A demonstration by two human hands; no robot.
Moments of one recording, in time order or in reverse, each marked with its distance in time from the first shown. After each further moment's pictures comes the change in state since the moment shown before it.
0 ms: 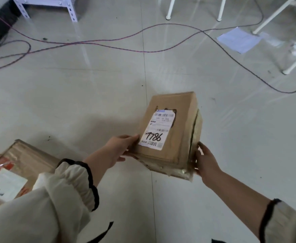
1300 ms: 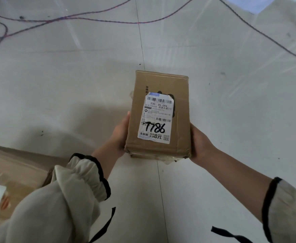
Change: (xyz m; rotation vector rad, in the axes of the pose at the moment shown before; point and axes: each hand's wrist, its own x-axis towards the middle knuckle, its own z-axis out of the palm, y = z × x) left_hand 0.031 -0.005 0.015 -0.476 -0.072 0.000; right_hand 0.025 0.003 0.042 0.320 -0.450 0.060
